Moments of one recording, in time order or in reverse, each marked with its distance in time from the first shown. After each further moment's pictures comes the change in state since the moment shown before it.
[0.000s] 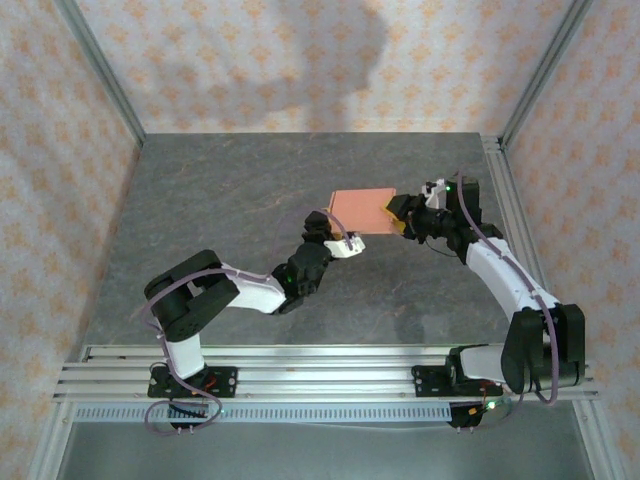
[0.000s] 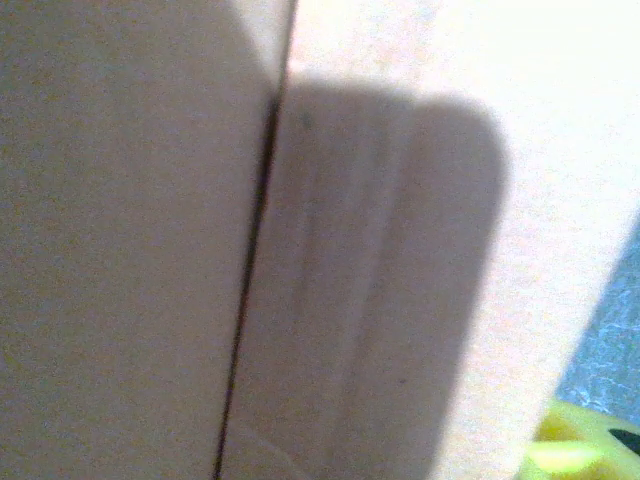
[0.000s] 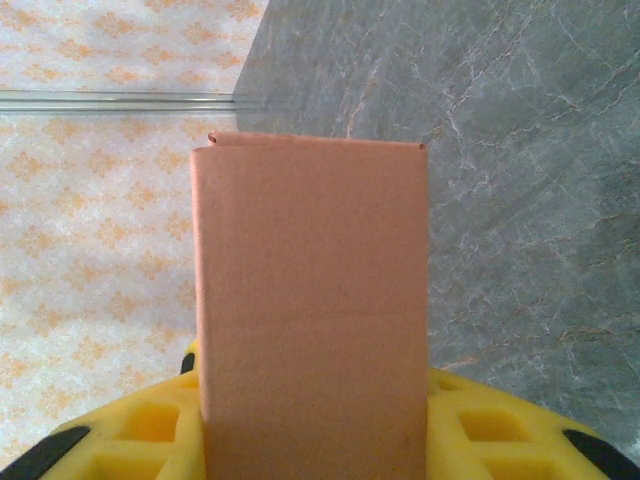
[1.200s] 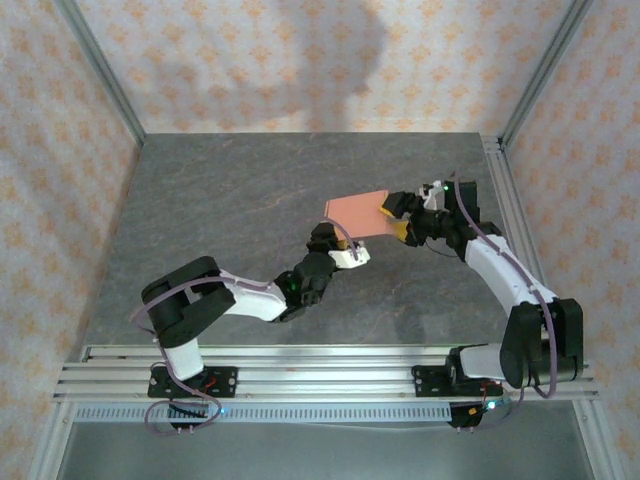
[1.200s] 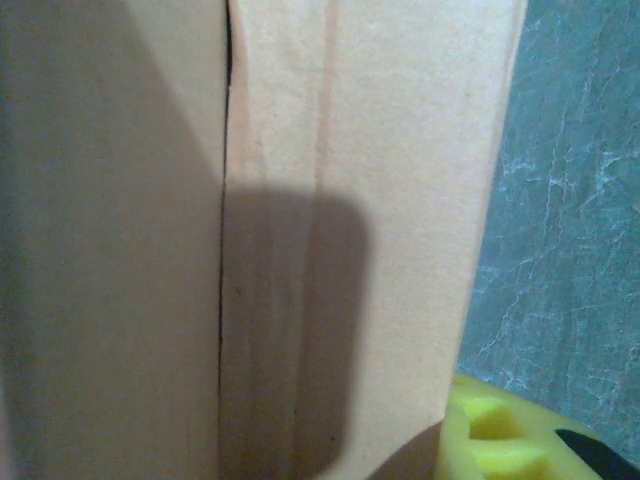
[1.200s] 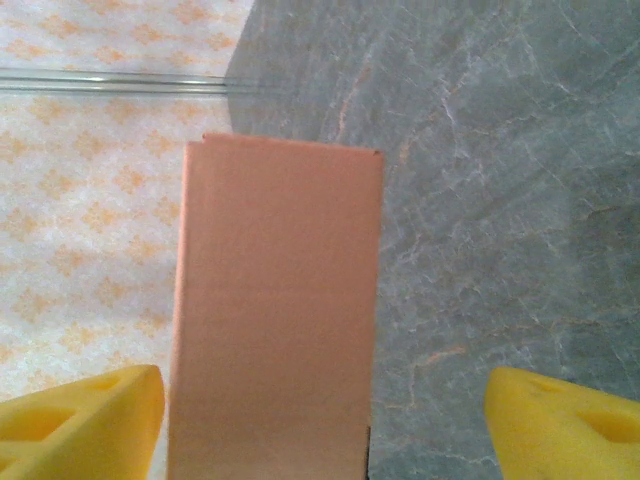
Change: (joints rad) left arm -0.069 -0.084 -0.014 -0.149 -0.049 -0.105; right arm -0.004 0.006 0.013 -0.030 -0.015 -0.045
